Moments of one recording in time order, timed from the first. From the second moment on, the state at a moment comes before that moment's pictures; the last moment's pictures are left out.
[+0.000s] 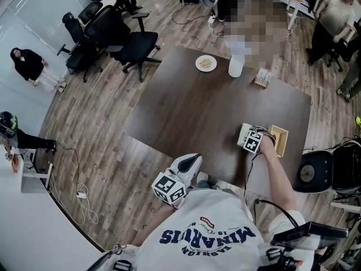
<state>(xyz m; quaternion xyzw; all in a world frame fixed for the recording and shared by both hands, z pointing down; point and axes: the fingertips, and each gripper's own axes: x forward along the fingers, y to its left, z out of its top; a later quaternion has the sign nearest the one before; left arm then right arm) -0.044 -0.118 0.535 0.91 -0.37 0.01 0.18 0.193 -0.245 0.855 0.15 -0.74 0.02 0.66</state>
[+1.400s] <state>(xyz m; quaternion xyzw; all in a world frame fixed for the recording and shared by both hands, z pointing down) 0.049 -0.125 0.488 0.97 -0.22 0.00 0.10 0.200 -0.095 0.519 0.57 -0.82 0.08 0.03</state>
